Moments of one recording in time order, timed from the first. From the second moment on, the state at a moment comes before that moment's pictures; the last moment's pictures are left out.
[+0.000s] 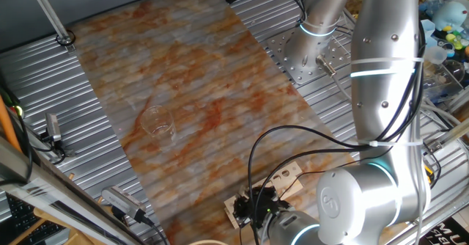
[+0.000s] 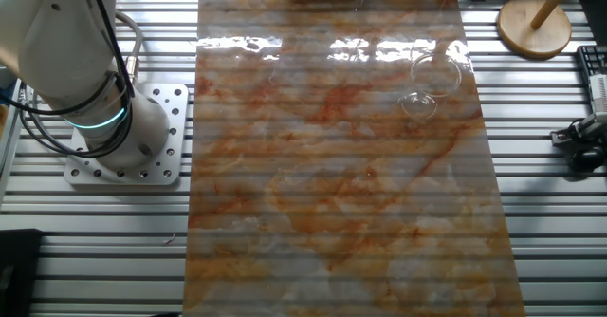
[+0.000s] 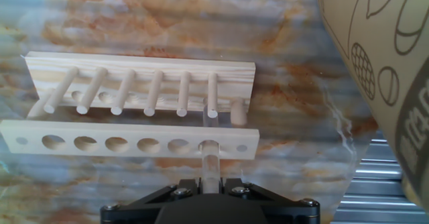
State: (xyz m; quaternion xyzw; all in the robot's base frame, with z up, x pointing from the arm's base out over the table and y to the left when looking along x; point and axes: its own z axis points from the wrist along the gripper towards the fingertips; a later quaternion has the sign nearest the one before) arm 0.492 0.382 0.131 0.70 -0.64 0.24 0.22
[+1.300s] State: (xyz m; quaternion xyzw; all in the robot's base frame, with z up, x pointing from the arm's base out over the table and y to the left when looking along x) arm 0.494 0.381 0.154 0.71 -0.63 0.23 0.22
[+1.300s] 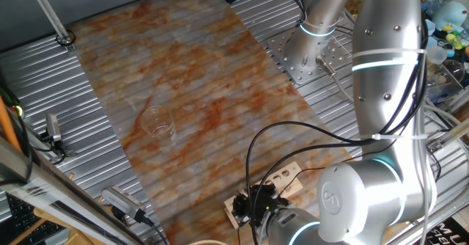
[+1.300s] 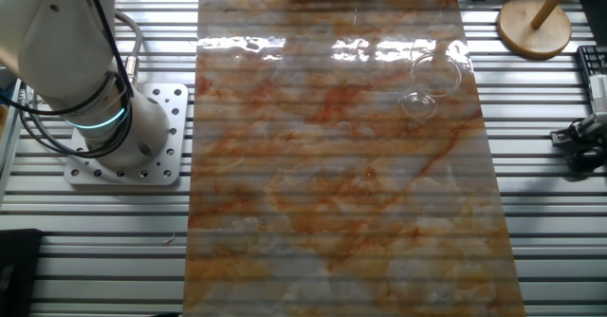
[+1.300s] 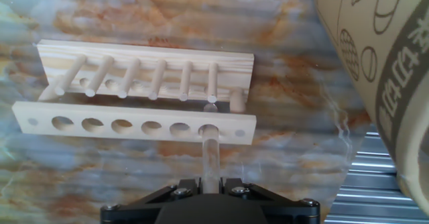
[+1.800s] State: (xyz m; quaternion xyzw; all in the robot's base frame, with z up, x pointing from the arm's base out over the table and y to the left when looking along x) arm 0.495 0.381 0.161 0.71 -0.63 0.23 0.23
